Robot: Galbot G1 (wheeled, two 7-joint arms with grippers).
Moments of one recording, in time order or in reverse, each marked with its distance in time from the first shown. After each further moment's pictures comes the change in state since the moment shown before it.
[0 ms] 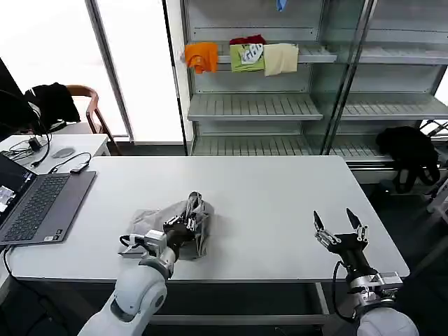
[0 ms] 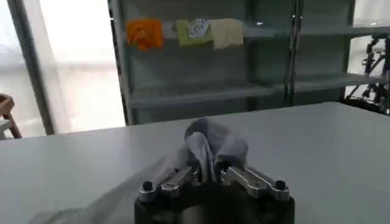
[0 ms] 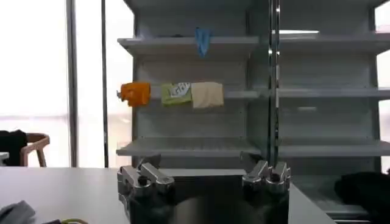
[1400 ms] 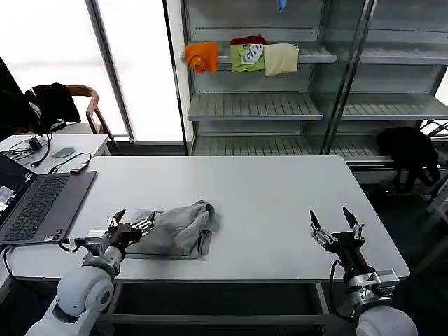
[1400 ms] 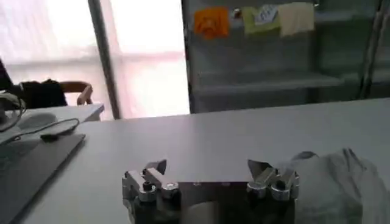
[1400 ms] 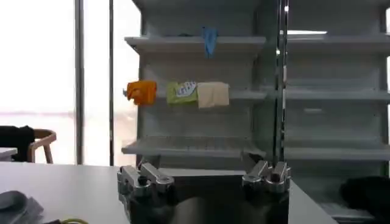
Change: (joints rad) left arm 0.140 0.143 -0.305 -0.003 -0.156 0.002 0.011; right arm 0.006 -0.018 -0.005 0.012 -0.004 -0.018 0.000
